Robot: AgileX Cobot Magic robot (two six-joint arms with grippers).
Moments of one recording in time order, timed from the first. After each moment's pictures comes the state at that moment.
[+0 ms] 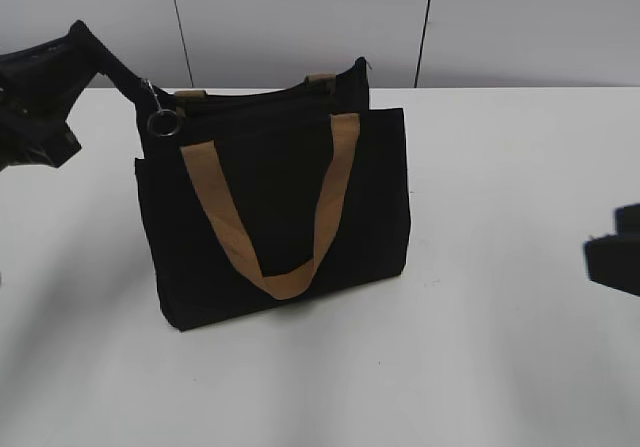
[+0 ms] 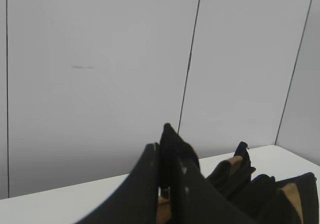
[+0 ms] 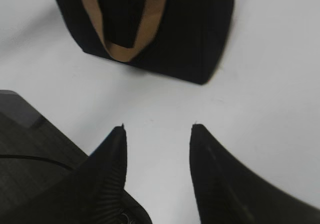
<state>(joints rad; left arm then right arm) -0.33 1.33 -0.32 0.21 -1.08 -0.12 0.06 0.67 -0.54 0.81 0.84 -0.89</state>
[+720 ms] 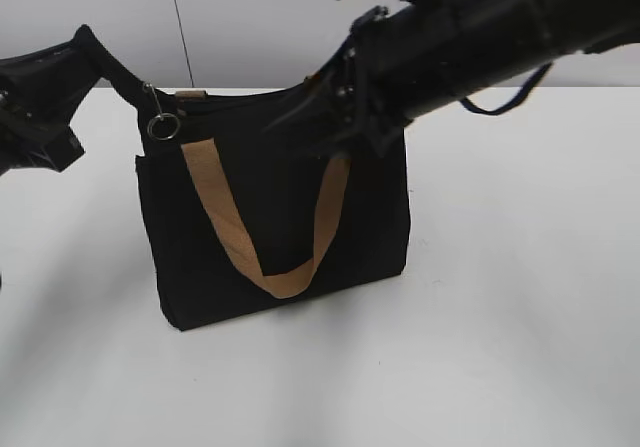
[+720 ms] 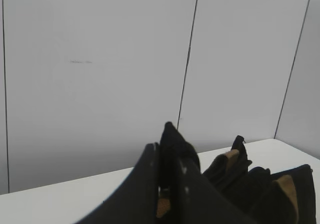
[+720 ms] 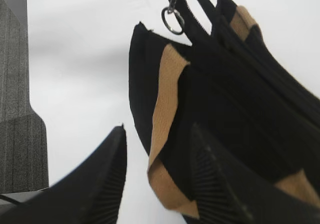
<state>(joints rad) -0.33 1.33 -0.32 0.23 -1.05 -0.12 0.46 1.62 -1.12 1.13 0.71 -1.48</state>
